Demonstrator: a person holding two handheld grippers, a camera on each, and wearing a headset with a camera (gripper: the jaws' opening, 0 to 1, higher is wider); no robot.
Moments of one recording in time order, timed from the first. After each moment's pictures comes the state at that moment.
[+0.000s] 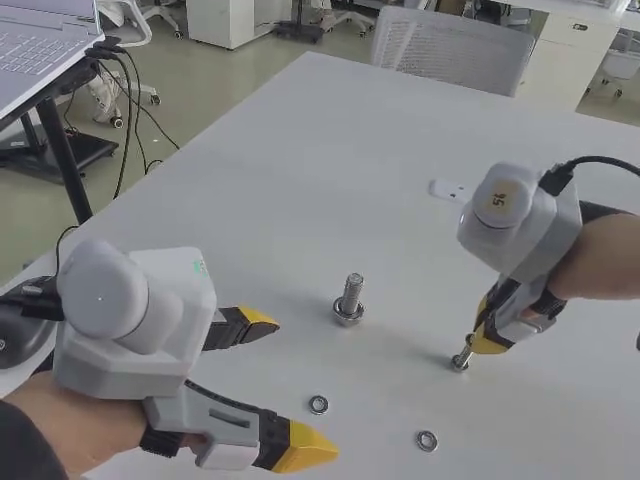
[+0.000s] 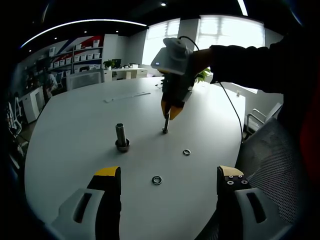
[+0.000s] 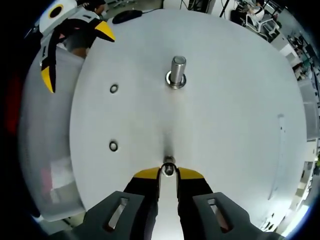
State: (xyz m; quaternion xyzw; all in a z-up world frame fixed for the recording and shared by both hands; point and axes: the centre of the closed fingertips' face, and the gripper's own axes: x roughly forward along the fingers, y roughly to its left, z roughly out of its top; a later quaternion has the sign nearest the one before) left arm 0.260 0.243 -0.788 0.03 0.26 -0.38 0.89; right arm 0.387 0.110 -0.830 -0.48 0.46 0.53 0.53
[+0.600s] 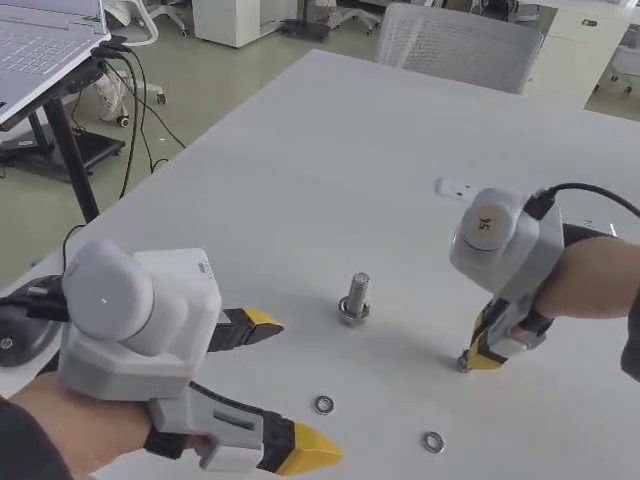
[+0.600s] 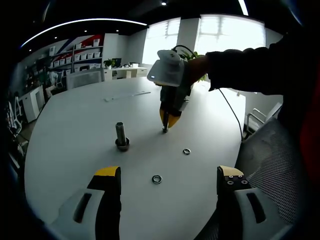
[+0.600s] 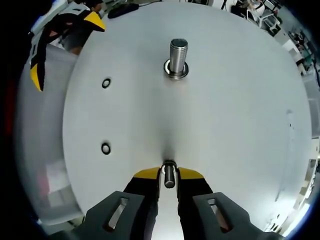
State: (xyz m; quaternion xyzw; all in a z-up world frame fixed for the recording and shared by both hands) left arm 0.260 0.243 -0.789 0.03 0.27 -0.38 0.89; right arm 0.384 0.110 -0.860 -0.47 0.47 0.53 0.52
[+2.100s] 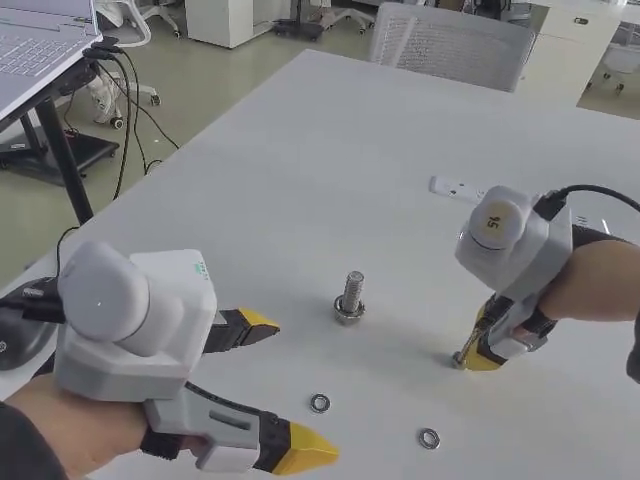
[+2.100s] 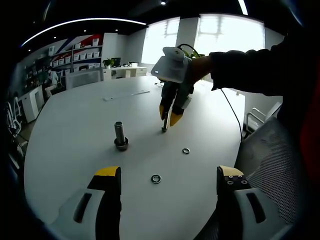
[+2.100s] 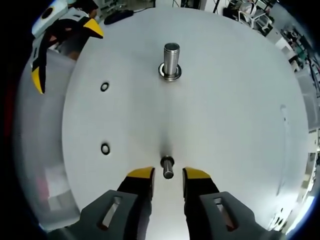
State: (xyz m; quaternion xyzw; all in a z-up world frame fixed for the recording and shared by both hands) left arm 0.258 0.241 -0.792 0.03 0.27 -0.38 0.88; right arm 0.381 0.103 -0.849 -0.45 0.46 0.52 0.56
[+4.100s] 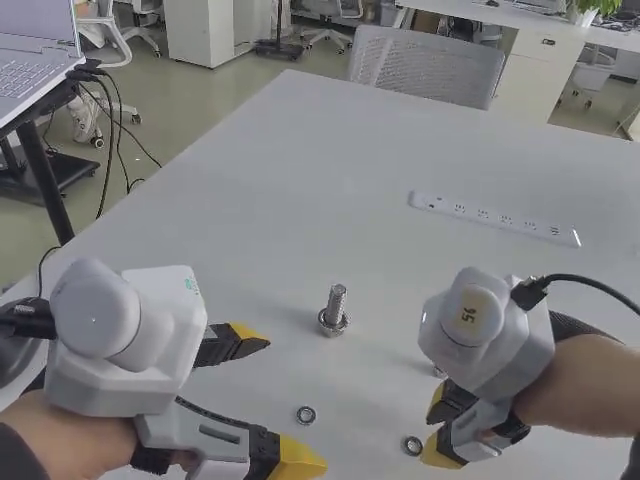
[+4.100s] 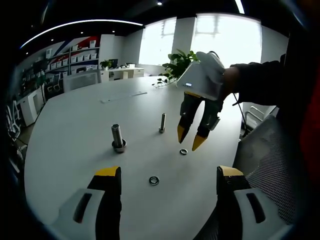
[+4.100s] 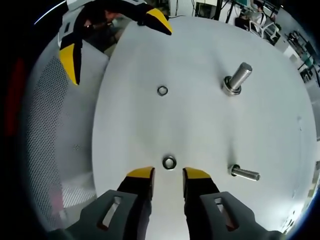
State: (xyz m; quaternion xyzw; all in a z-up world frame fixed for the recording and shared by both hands) left arm 0.256 0.239 -0.790 0.04 0.26 -0.39 0.88; right arm 0.287 0.127 -0.864 -0.43 0.44 0.58 0.54
